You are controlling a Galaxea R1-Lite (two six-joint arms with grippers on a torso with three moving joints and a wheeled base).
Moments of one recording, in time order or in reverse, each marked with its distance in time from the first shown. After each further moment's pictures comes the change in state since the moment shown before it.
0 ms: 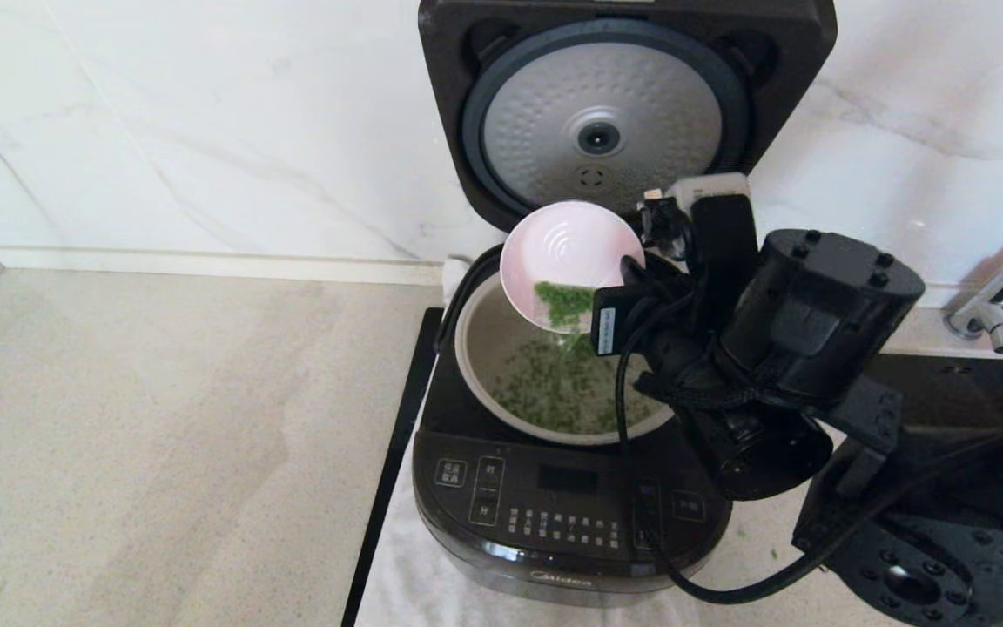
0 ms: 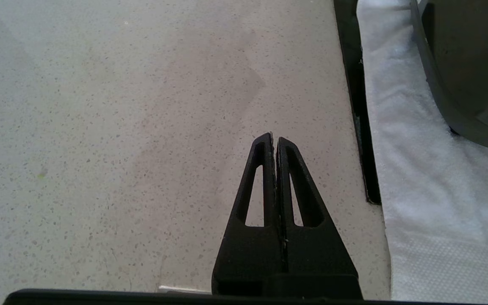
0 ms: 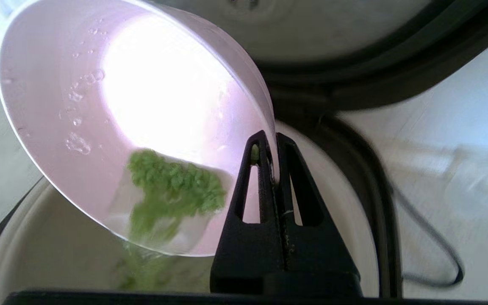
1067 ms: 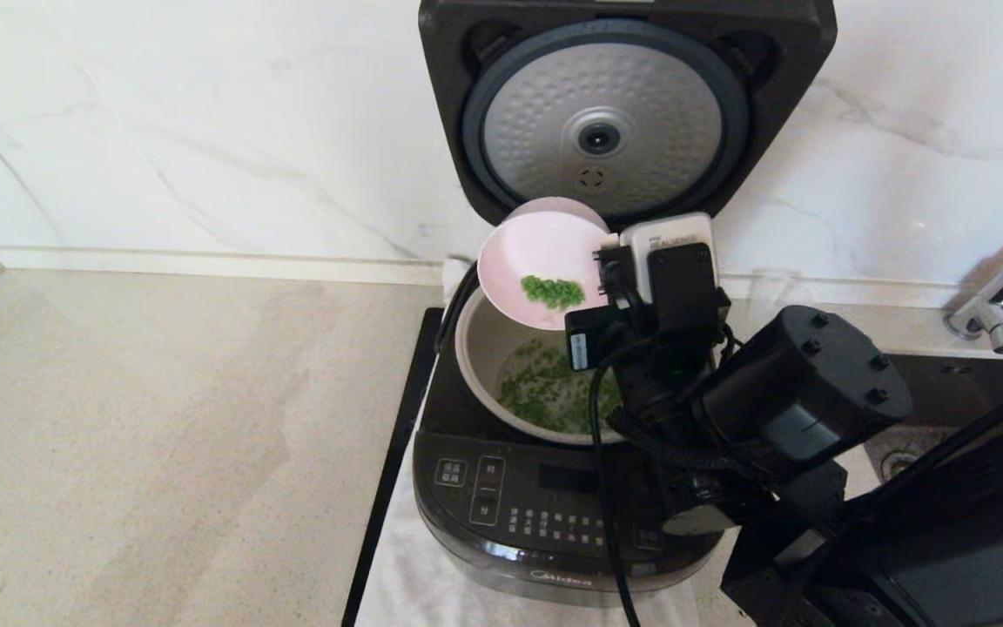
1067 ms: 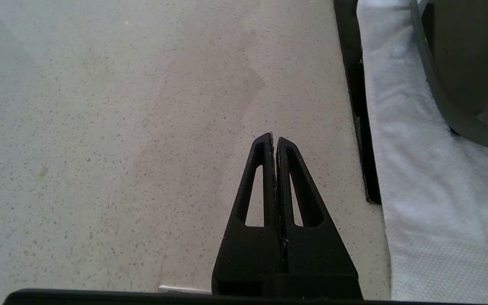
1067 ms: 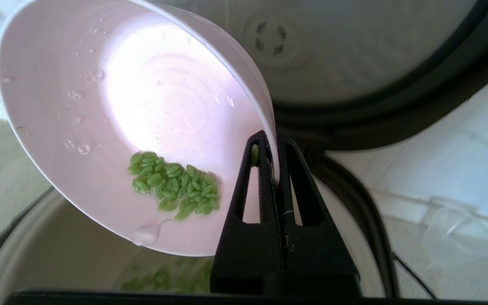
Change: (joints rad) left arm 0.000 0.000 0.000 0.000 0.000 0.000; right arm 0.053 0.131 0.050 -0.442 -0.012 -0.297
